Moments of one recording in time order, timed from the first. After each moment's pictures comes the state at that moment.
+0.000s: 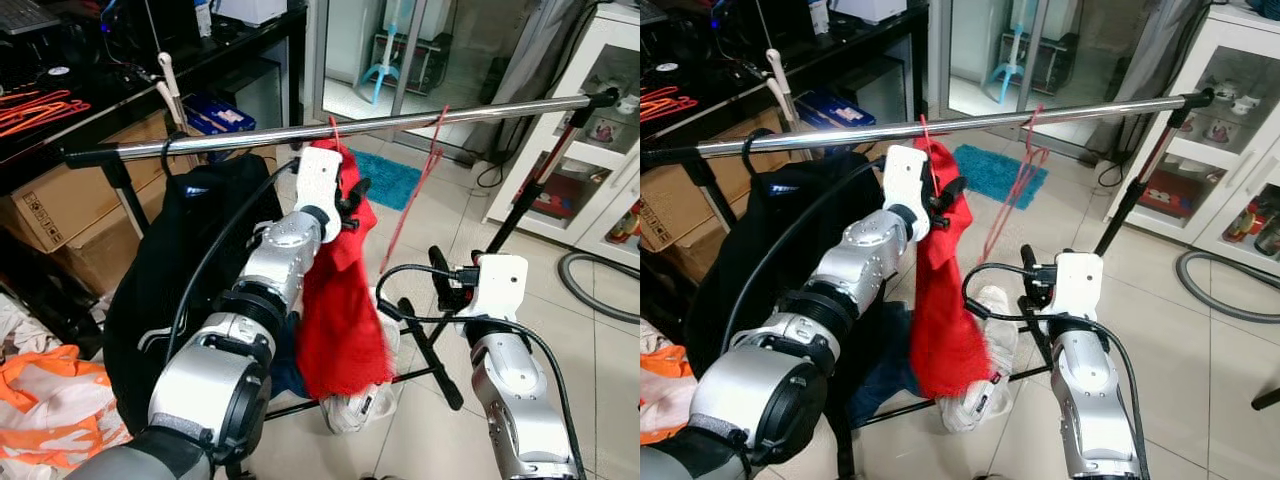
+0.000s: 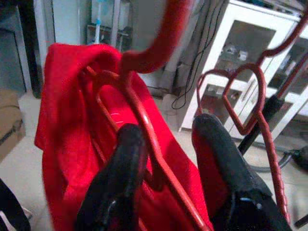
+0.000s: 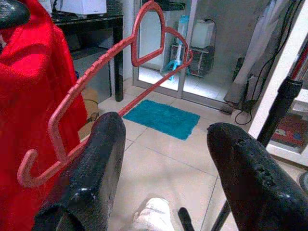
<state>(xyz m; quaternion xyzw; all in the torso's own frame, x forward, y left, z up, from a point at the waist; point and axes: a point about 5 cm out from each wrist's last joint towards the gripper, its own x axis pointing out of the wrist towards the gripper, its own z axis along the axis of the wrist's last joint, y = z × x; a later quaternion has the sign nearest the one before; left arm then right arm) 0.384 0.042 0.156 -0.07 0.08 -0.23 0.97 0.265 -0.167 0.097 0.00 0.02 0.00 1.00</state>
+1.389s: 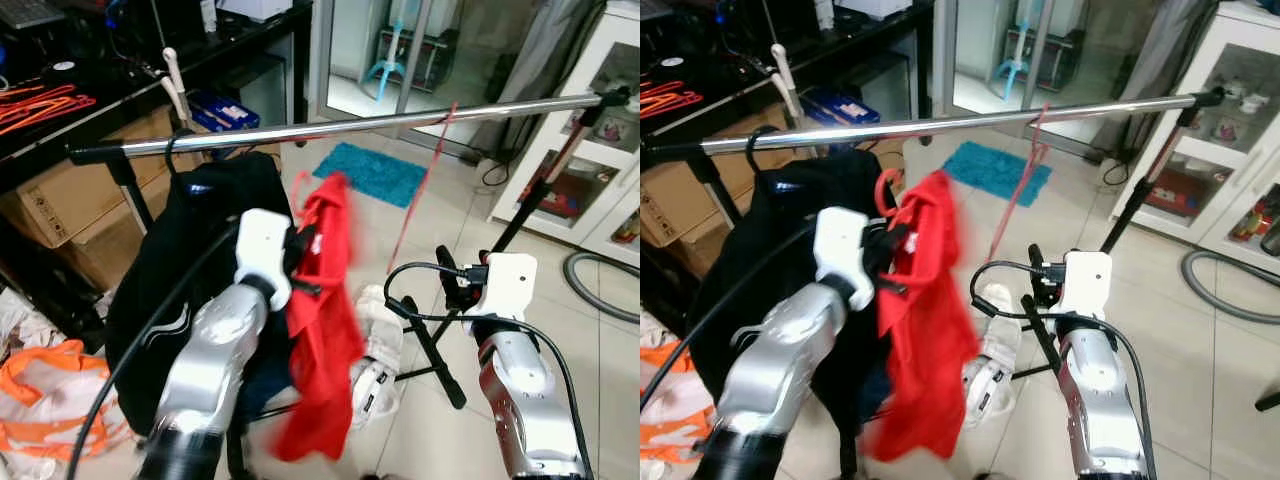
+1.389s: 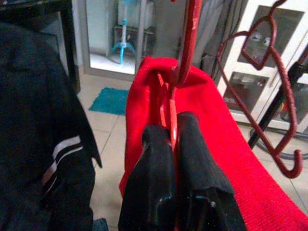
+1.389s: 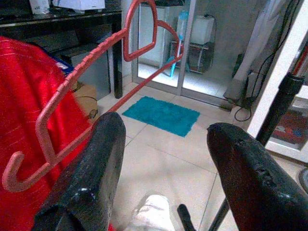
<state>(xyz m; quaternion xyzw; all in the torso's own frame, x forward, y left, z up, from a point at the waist) 0.283 0.101 0.134 -0.03 0.07 -0.19 0.98 0.265 -0.177 0.097 0.00 0.02 -0.01 1.00</state>
